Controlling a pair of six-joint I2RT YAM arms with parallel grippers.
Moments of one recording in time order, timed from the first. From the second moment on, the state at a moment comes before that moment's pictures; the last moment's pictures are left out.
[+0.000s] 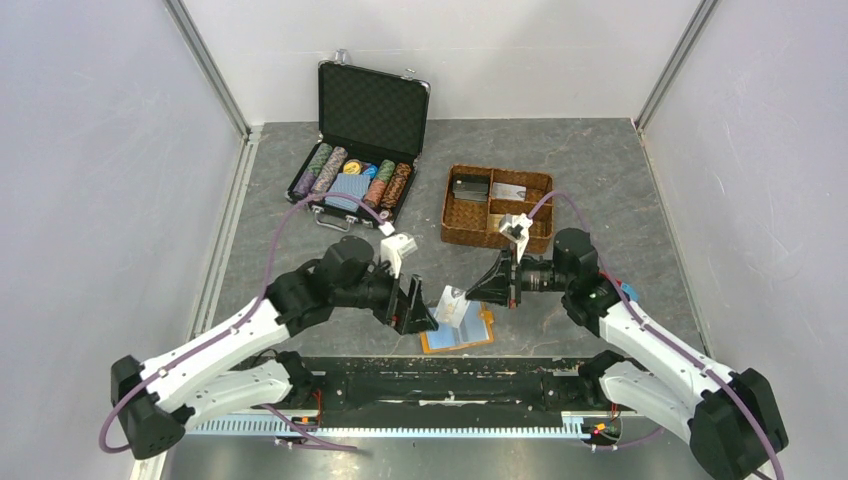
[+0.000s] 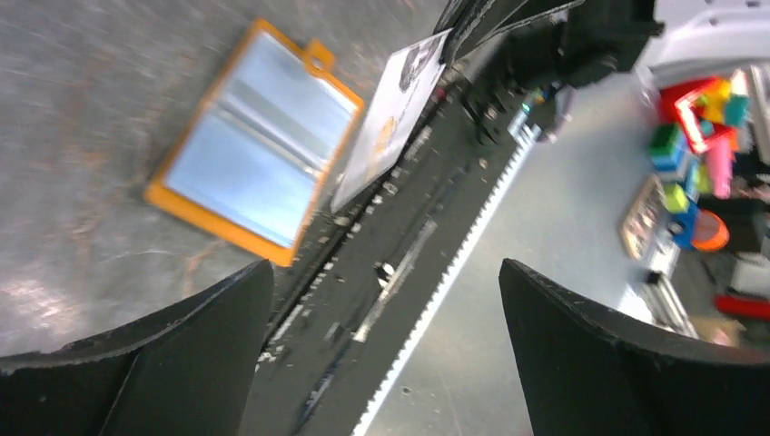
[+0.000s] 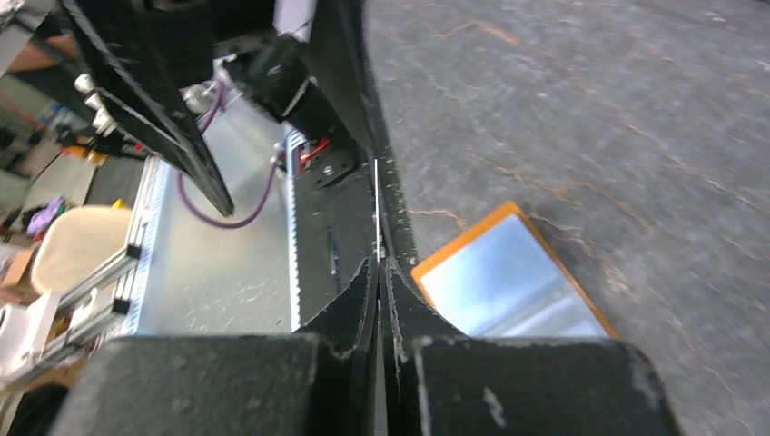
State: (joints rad) left arm -0.88 0.93 0.77 -0.47 0.44 -0.50; right arm 0.52 0.93 0.47 0.24 -0.97 0.38
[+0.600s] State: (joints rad) left arm -0.88 0.64 0.80 -0.65 -0.07 -0.47; right arm 0.16 1.06 0.56 0.26 -0.55 0.53
